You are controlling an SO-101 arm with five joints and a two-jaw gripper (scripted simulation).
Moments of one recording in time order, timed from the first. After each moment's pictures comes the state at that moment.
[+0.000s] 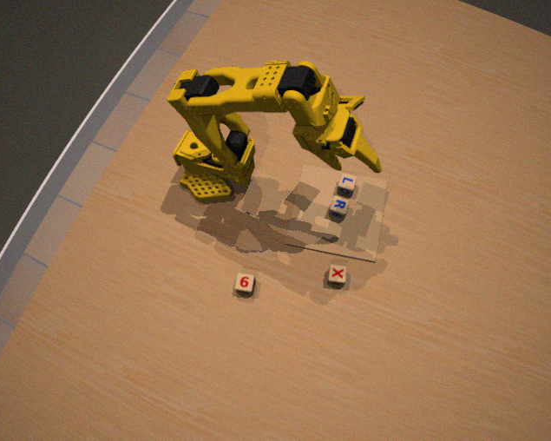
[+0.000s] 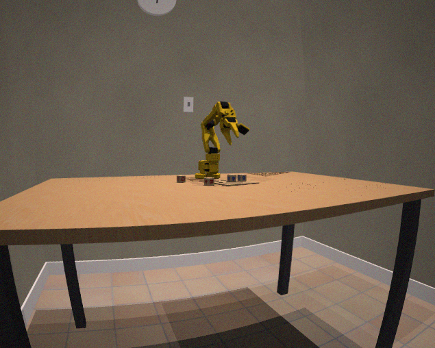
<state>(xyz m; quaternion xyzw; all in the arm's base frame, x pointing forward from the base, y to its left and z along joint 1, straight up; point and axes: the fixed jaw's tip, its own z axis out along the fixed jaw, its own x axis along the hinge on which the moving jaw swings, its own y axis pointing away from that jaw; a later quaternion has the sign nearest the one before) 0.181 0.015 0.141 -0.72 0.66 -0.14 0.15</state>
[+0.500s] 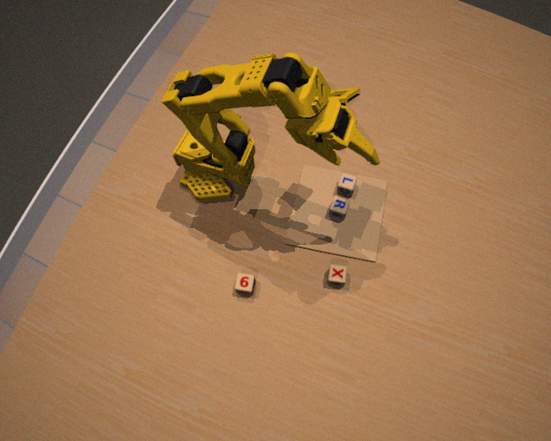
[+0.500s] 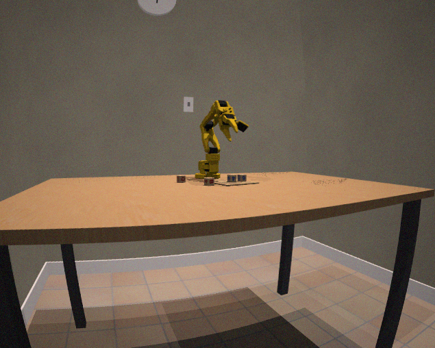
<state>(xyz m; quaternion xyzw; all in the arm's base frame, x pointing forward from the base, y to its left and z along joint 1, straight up) 0.179 0.015 0.155 -0.71 0.66 -0.17 0.19</state>
